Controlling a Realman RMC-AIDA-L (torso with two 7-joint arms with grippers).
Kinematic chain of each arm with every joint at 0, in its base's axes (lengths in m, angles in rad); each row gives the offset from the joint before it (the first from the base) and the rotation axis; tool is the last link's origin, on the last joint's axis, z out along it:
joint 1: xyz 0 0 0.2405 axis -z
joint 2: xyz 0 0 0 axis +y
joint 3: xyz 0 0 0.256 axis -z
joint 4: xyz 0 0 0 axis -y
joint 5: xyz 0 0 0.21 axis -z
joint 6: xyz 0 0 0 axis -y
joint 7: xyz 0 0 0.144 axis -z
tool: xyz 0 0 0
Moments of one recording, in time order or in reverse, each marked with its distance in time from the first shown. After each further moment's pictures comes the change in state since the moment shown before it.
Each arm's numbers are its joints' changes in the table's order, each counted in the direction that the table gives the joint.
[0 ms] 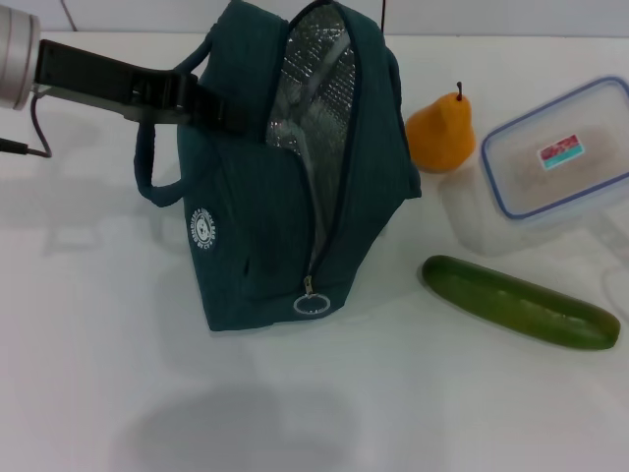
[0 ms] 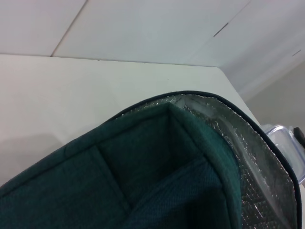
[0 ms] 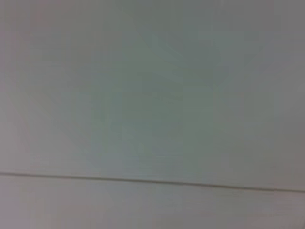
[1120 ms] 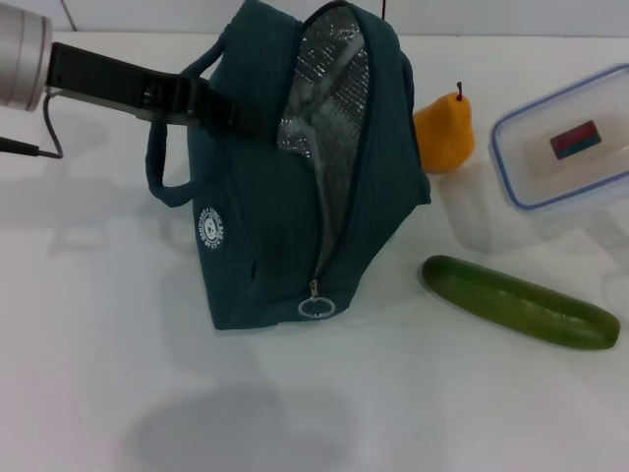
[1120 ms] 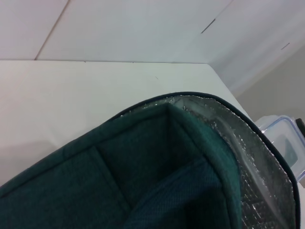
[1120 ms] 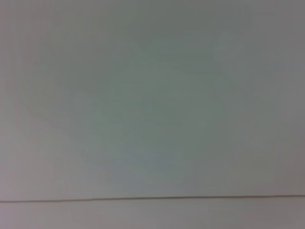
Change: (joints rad) left arm 0.010 -0.010 0.000 0.014 0.004 0.000 -0.048; right arm 0.008 0.026 -0.004 -0.046 -0.087 0.064 -0.024
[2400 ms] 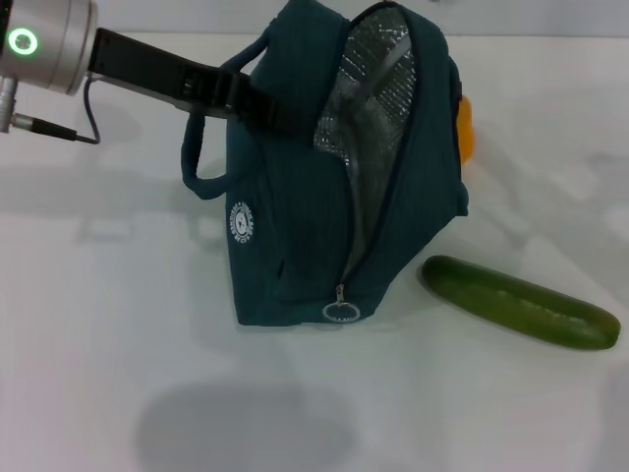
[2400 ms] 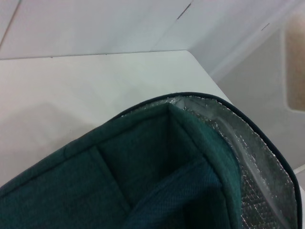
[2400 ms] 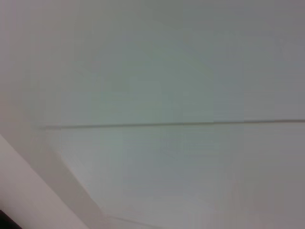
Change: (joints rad) left arm 0.081 -0.003 -0.023 0.064 -0.009 0.000 -0.031; right arm -0.399 0.017 0.004 -0.097 -0.174 0.183 -0.003
